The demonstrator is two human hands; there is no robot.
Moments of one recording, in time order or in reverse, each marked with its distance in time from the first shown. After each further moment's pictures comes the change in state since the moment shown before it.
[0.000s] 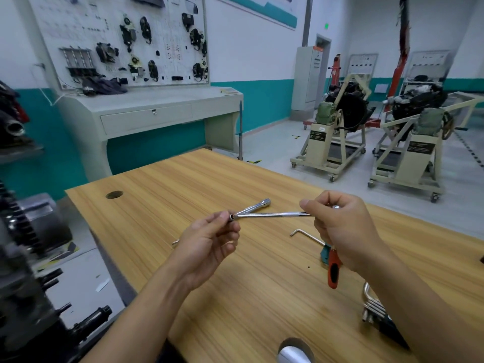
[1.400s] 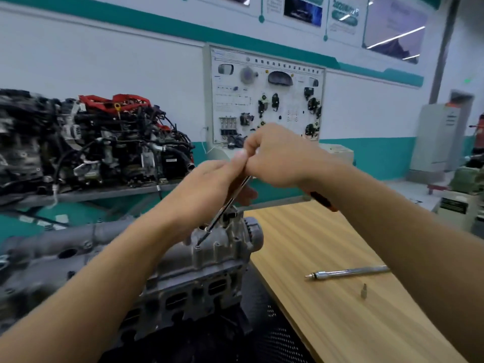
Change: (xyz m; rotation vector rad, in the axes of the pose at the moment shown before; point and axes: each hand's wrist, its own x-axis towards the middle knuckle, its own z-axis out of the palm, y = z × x) left_hand -0.241 0.230 -0.034 0.986 0.404 0.587; right_hand -0.108 -0.242 0.275 -0.735 -0.655 -0.761
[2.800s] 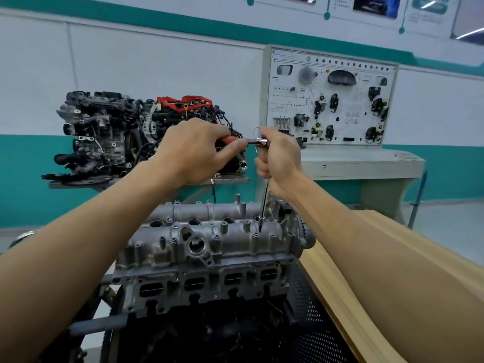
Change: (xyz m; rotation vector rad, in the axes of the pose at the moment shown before) left_hand -0.010 0.005 -0.123 1.234 0.432 0.398; right_hand 0.058 -0.041 0.094 1.303 0.133 0.036
